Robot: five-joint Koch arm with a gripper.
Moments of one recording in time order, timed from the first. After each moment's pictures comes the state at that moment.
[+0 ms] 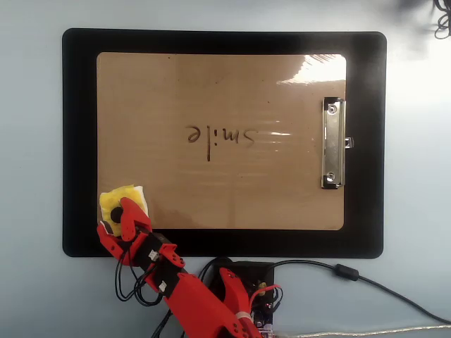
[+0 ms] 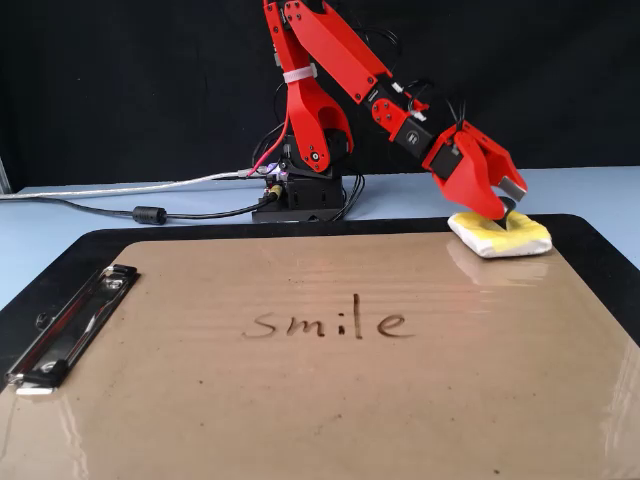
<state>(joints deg) -65.9 106.7 144.1 -9.8 -95.8</state>
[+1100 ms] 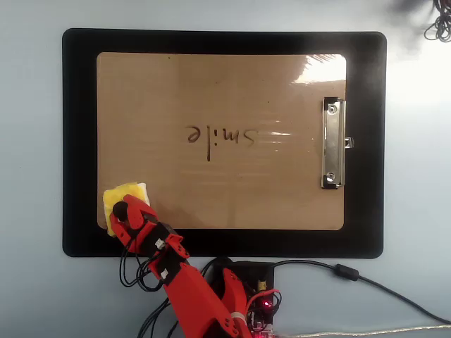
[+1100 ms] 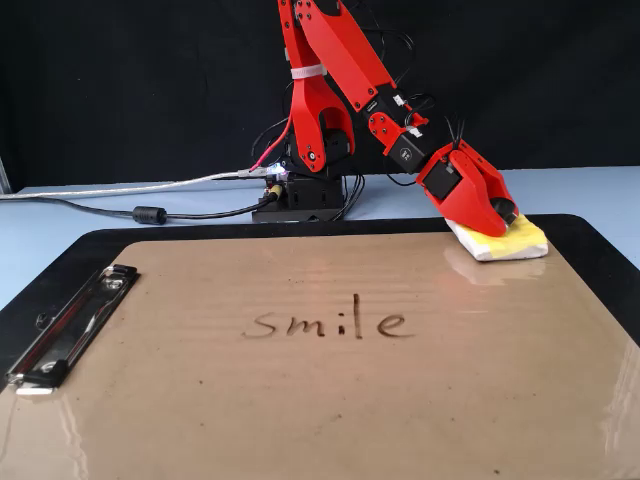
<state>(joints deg) -53.6 101.0 144.4 -12.0 -89.8</state>
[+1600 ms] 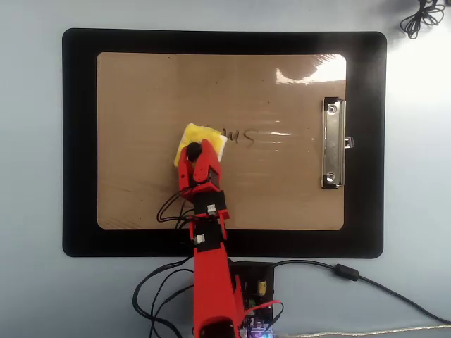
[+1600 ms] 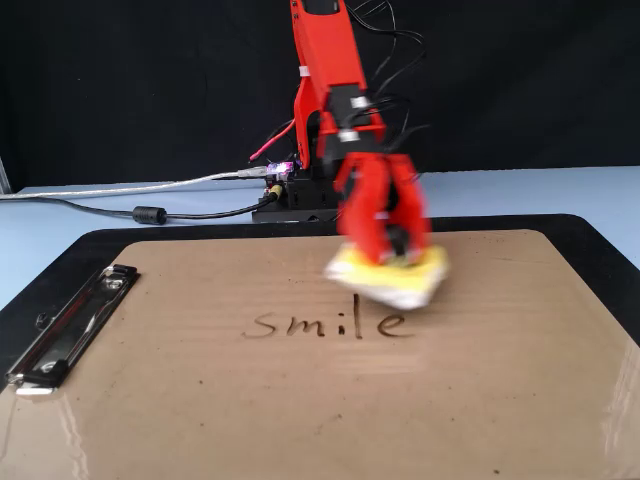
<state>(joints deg) -13.9 100.9 137.9 -11.6 -71.6</state>
